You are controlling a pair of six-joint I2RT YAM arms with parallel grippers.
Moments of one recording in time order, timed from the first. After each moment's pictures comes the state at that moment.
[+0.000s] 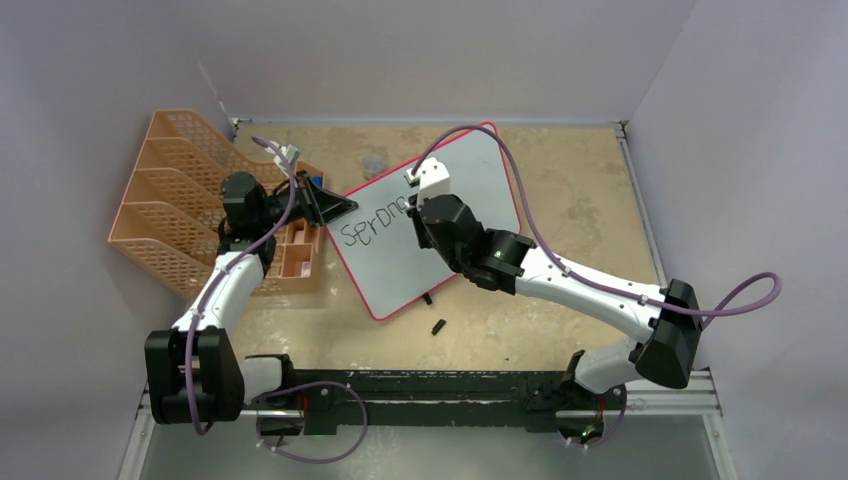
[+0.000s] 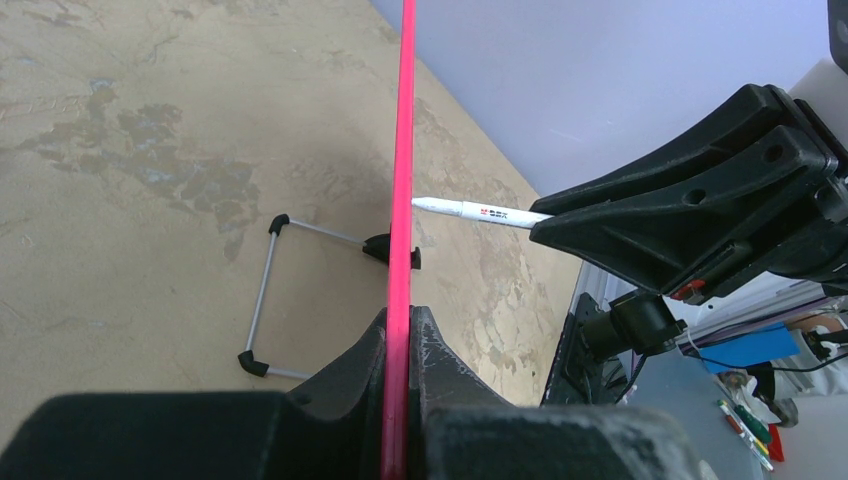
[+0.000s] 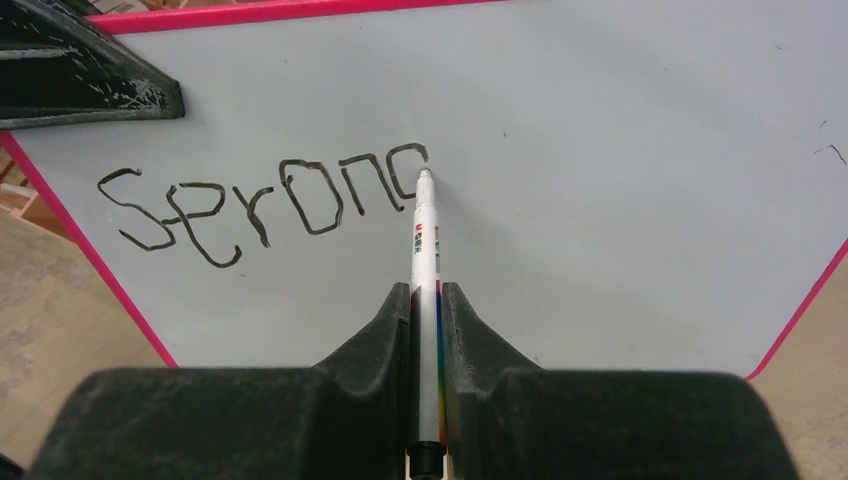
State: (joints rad) left arm 0.04 1.21 0.74 0.38 1.10 -0.56; right arm 1.03 1.43 1.26 -0.27 0.53 0.22
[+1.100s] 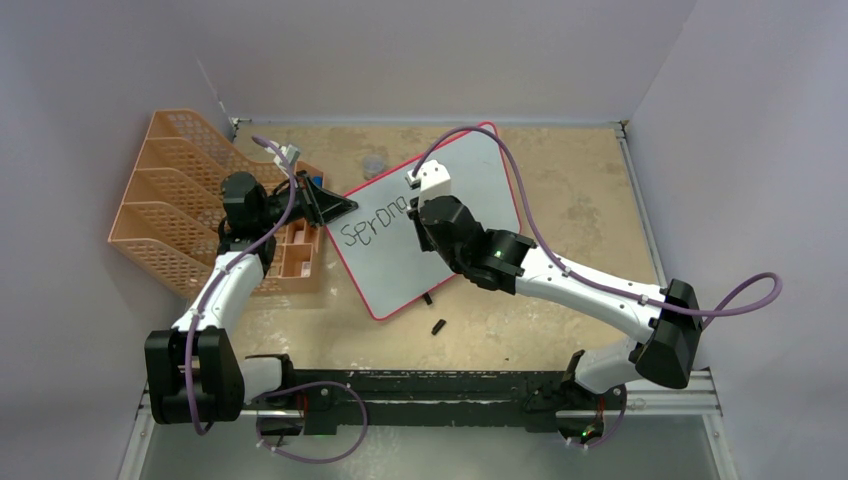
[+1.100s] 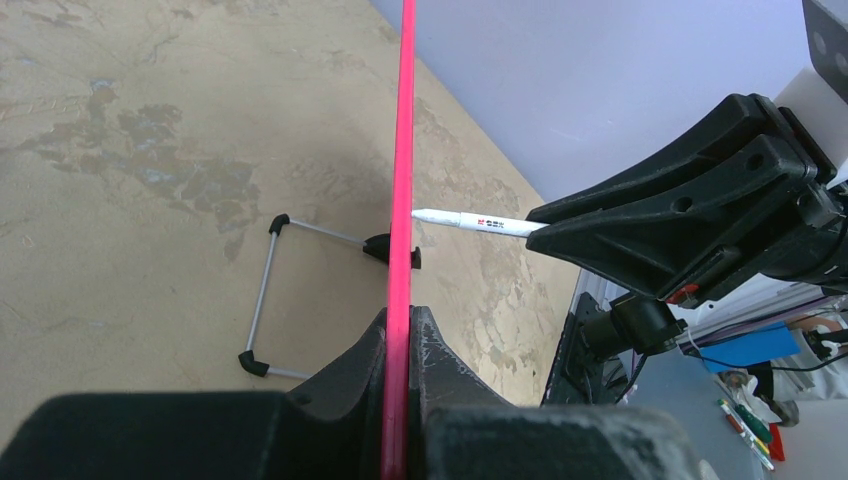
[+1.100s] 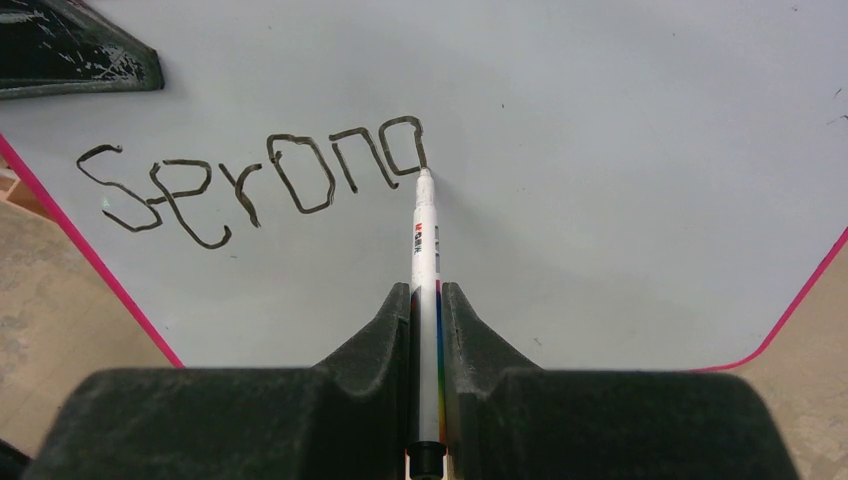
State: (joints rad) left arm 0.04 1.21 0.74 0.38 1.10 -0.55; right arm 1.03 1.43 1.26 -0.31 0.53 0.25
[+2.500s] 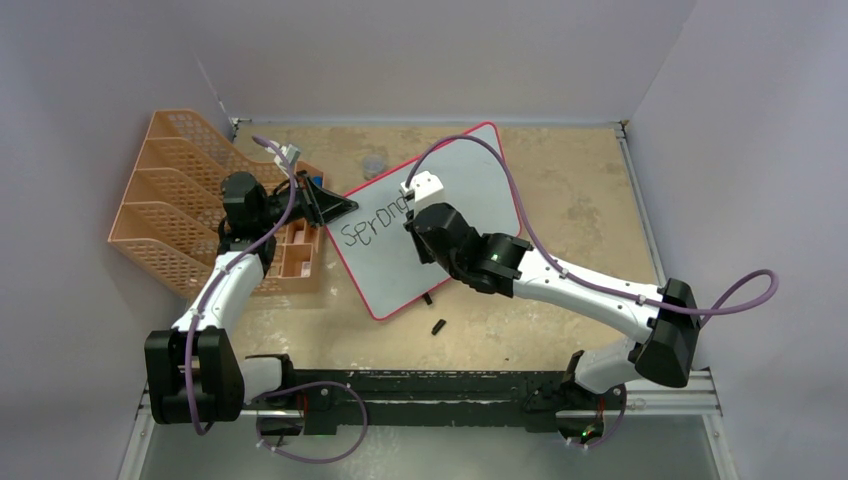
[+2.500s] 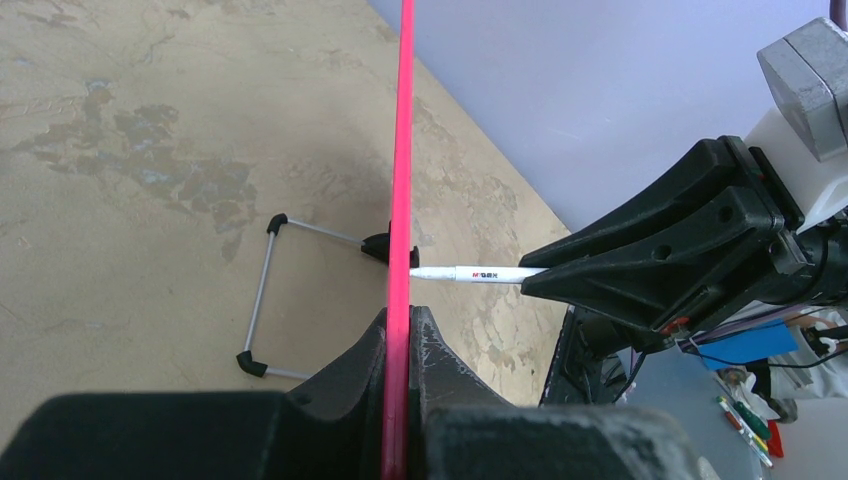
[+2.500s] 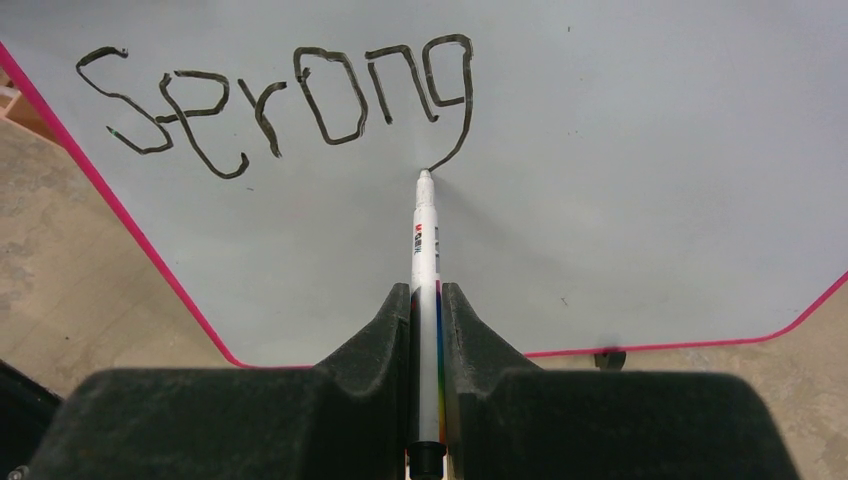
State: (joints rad) left arm 0.04 1.21 0.74 0.38 1.10 -0.55; right arm 1.06 1.43 1.26 -0.41 0.47 0.28
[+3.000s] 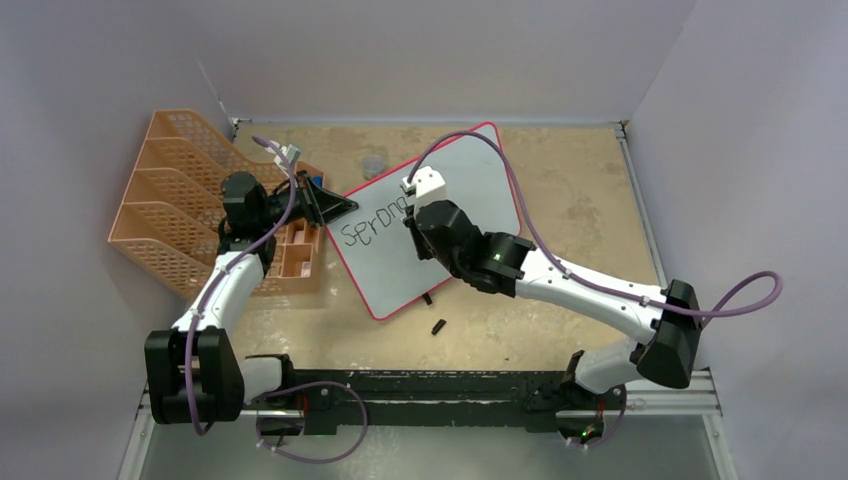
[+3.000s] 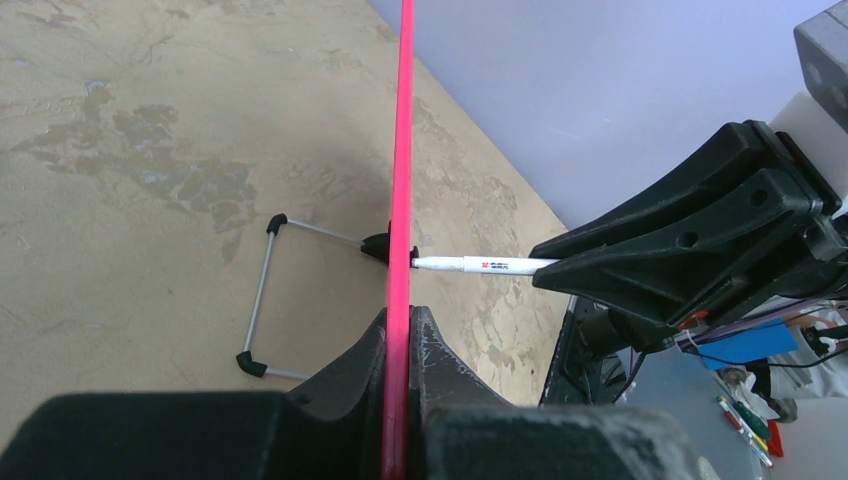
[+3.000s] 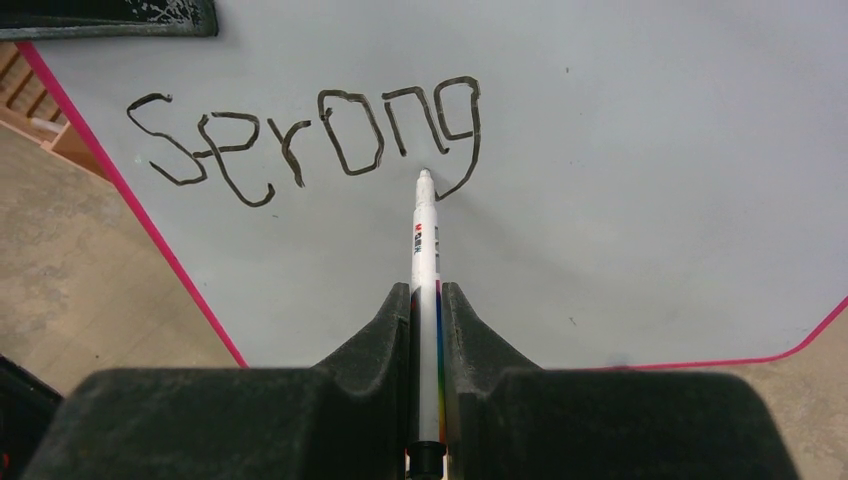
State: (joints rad) left arm 0.04 1.21 0.74 0.38 1.10 -0.55; right arm 1.06 1.43 1.27 -0.37 0.47 0.28
